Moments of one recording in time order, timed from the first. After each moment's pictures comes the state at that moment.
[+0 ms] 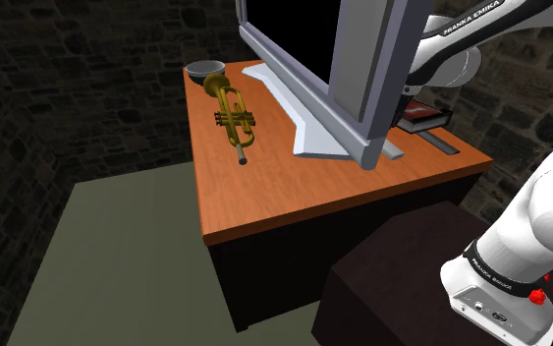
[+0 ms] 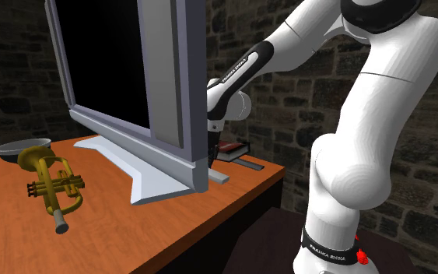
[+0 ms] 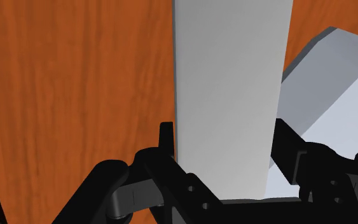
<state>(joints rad) 0.16 -0.30 -0.46 -2.64 0.08 2.47 -0.23</state>
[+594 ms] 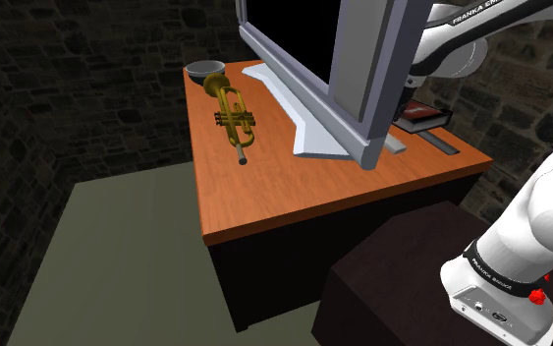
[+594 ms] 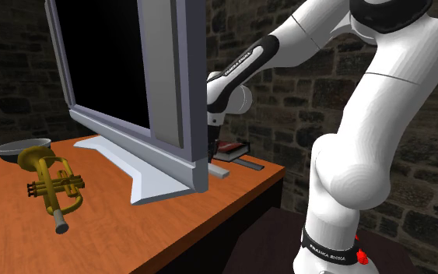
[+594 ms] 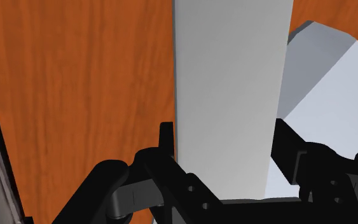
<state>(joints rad) 0.14 -0.34 -0.45 -2.62 0.05 2.40 -0.20</state>
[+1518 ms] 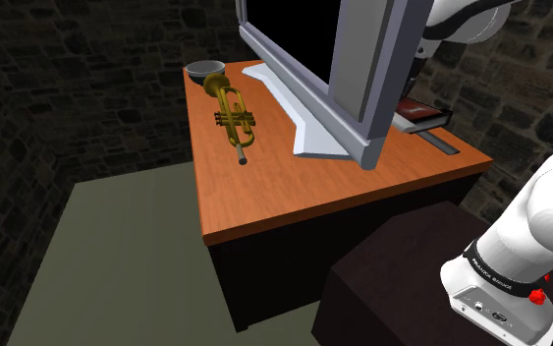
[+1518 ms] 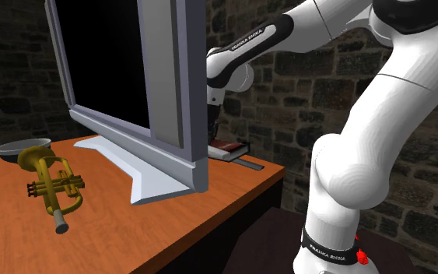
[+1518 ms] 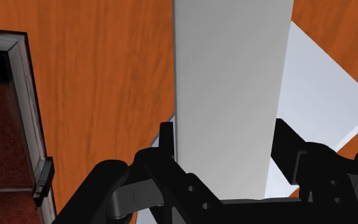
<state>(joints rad) 0.12 -0.45 -0.40 -2.51 0.01 2.20 -0.14</state>
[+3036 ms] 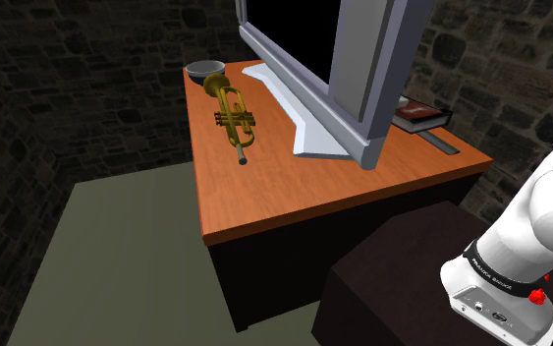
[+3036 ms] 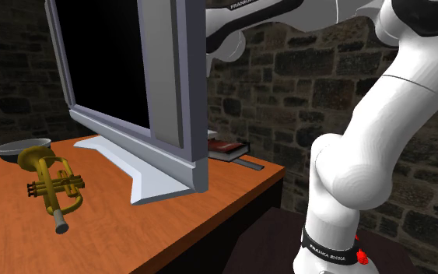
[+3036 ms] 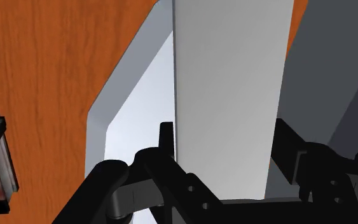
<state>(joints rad) 0.17 -0.50 -0.25 -2.34 0.03 1.99 0.05</state>
